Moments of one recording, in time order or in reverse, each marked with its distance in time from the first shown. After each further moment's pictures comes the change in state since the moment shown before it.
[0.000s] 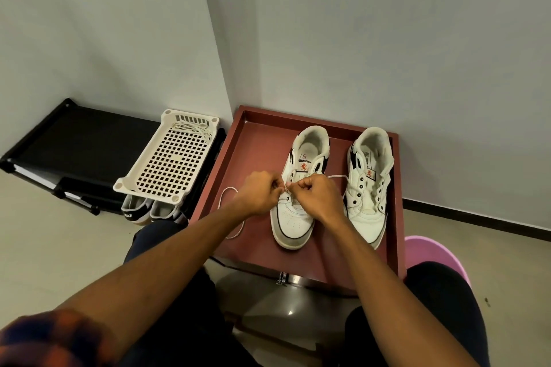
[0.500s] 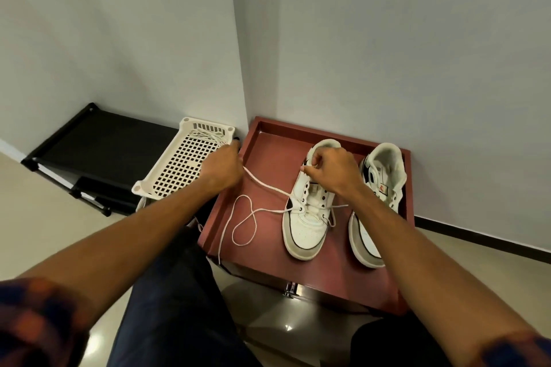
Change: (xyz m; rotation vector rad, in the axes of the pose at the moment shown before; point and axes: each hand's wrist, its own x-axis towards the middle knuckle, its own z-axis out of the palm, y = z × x) left_hand 0.009 -0.062 -0.084 0.203 0.225 -0.248; right_hand 0.062 -0.033 -0.040 -0.348 0.064 -0.290
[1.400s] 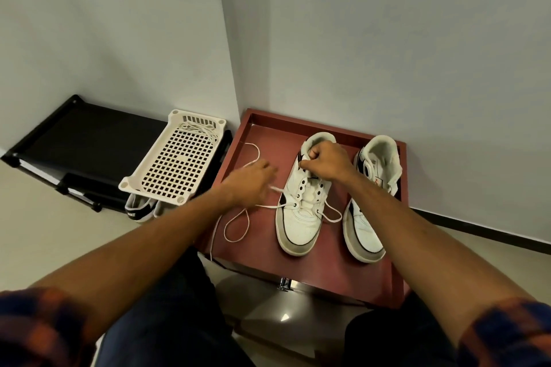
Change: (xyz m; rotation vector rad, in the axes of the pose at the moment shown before) left_hand -0.014 0.032 0.048 0.132 -0.323 0.486; right_hand 0.021 0.016 0.011 0.113 -0.168 0.124
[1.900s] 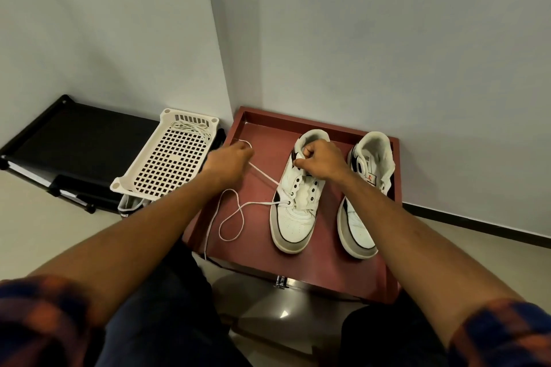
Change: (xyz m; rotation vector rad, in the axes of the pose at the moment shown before) left_hand 0.011 -0.024 -0.021 0.233 0.183 -0.163; right_hand -0.003 0.004 0.001 0.019 0.011 0.011
